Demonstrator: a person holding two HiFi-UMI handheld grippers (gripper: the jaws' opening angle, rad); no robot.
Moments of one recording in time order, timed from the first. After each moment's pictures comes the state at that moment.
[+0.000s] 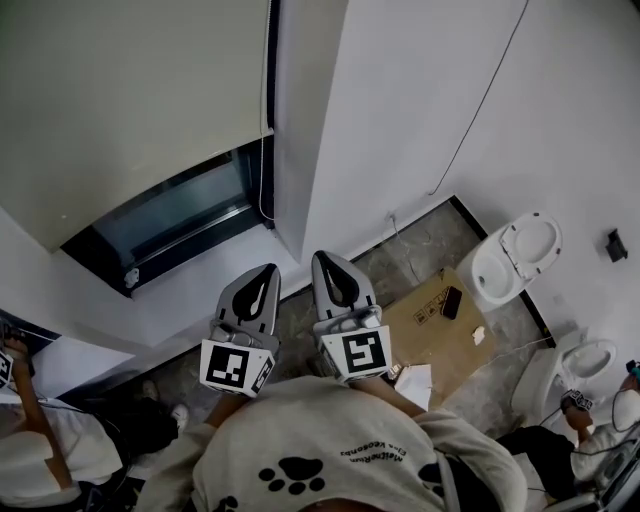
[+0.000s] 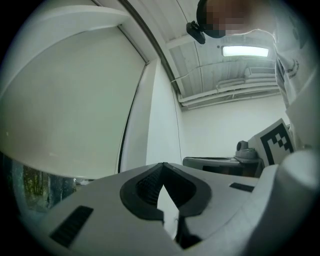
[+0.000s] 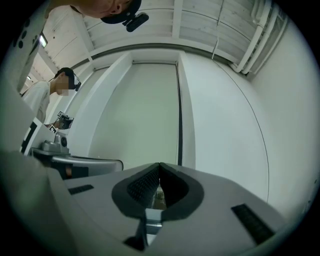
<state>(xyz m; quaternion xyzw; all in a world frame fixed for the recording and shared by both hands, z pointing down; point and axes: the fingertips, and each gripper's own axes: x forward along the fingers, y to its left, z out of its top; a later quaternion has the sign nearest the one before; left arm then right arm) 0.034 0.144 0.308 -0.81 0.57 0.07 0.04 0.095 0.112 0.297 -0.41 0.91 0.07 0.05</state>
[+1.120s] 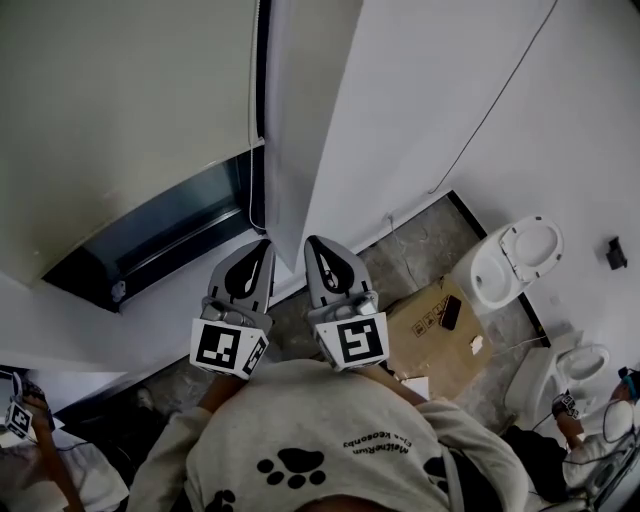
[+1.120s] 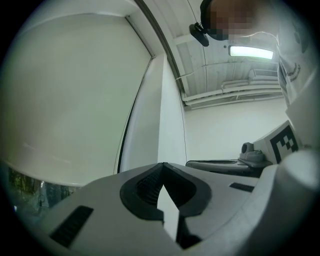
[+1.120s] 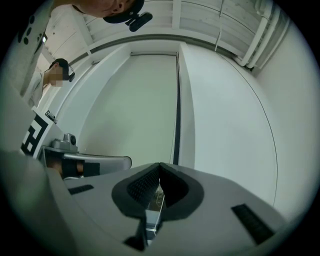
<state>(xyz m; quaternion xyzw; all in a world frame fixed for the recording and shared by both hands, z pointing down) 0.003 0.017 0.309 -0.82 0.56 0.09 0.03 0.062 -0.002 0.303 -0.41 0.91 0.08 0.03</state>
